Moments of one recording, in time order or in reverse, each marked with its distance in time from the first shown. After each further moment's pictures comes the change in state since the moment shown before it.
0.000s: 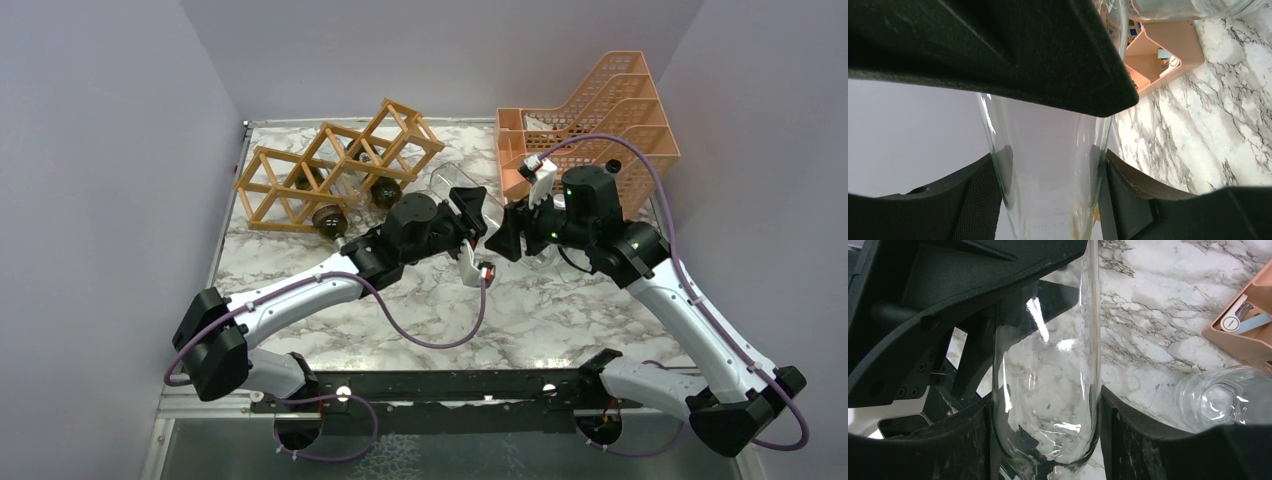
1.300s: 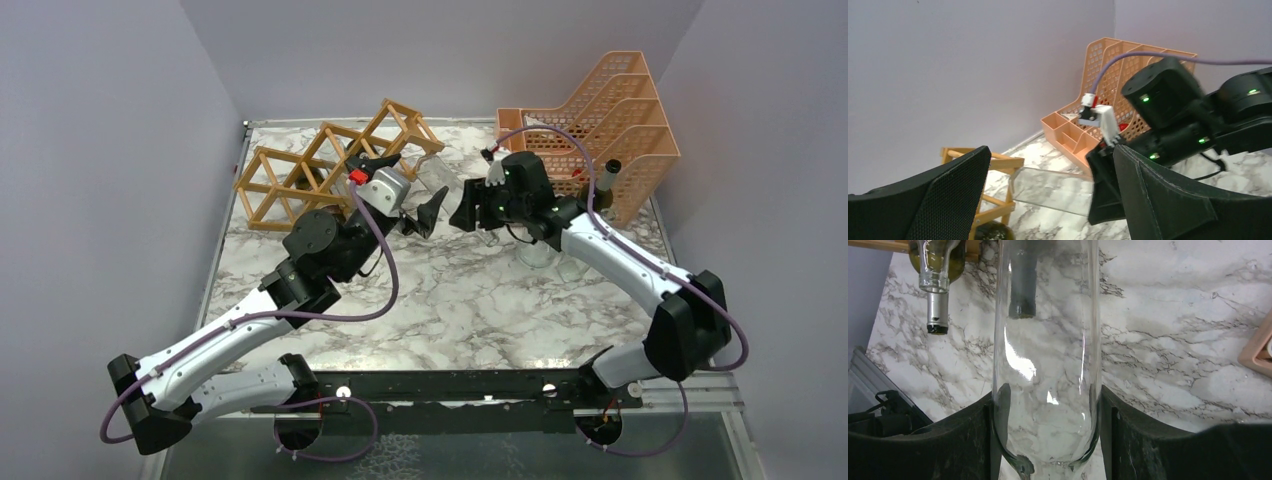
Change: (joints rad) left arm -0.005 -0.404 -0.043 0.135 -0.380 -1.278; right arm 0.011 0.361 -0.039 0.354 0.079 0.223
